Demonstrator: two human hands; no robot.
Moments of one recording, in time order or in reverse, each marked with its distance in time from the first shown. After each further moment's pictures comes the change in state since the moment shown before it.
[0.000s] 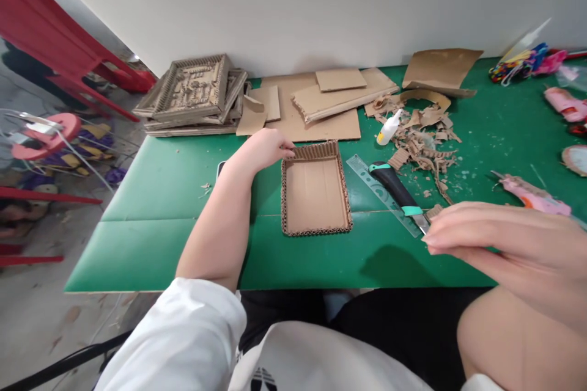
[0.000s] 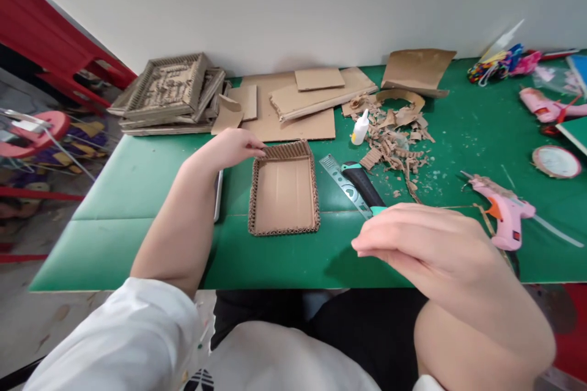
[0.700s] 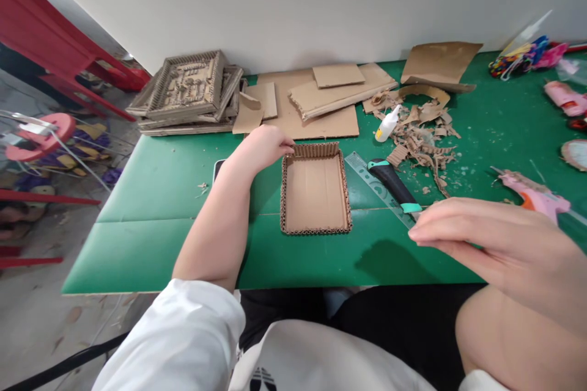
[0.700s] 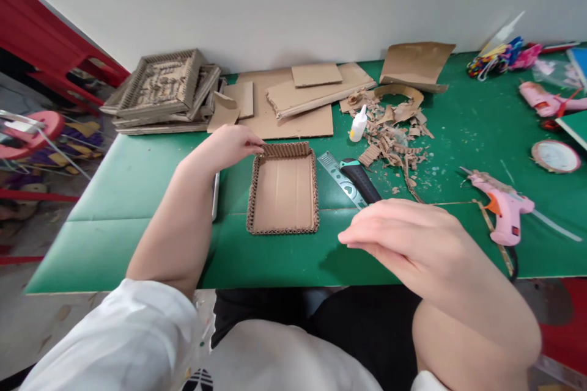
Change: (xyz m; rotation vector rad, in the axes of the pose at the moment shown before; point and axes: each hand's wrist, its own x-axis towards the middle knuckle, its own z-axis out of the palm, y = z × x) left_hand -0.001 0.009 0.000 0.083 0.087 0.045; right_hand 0.020 -0.010 0.003 -0.028 0.052 -0.140
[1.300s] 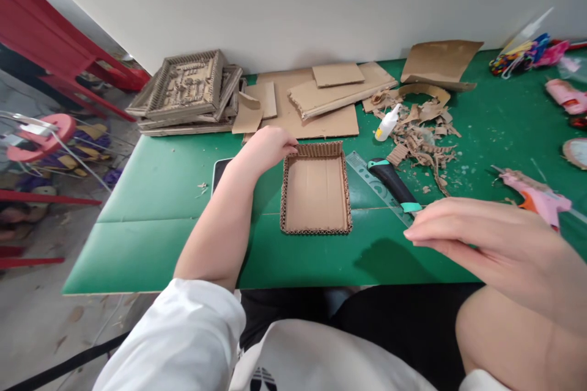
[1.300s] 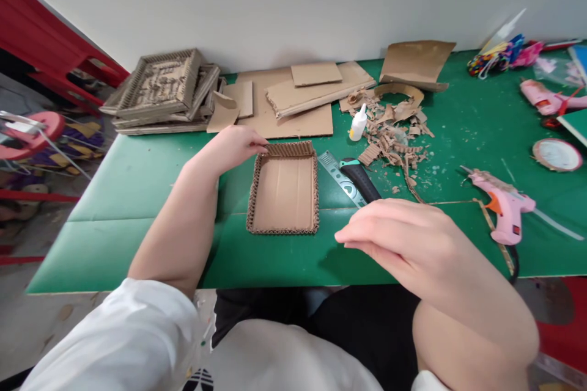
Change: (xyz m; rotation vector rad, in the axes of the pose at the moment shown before) left_hand 0.004 0.009 0.001 0.018 -0.024 0.029; right_hand -0.001 0.001 0.002 0.142 -0.038 0.091
